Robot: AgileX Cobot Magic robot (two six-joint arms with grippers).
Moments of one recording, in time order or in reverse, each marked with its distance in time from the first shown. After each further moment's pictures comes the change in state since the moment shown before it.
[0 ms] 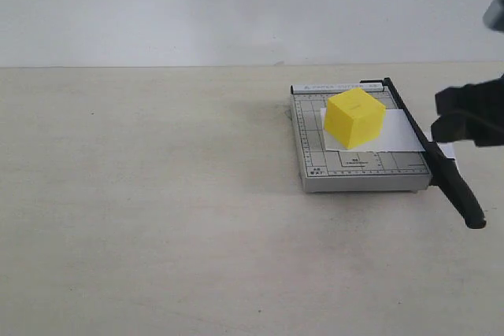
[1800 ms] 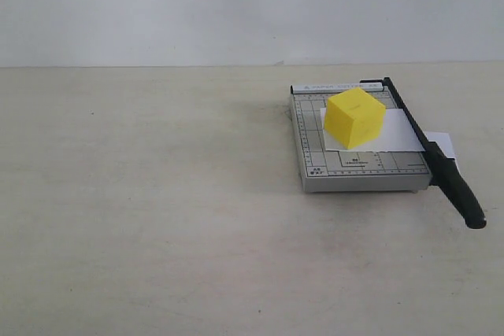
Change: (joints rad) left arm 0.000 0.000 0.000 0.000 -0.007 0.000; right arm 0.000 -1.306 0.818 -0.477 -0.298 0.327
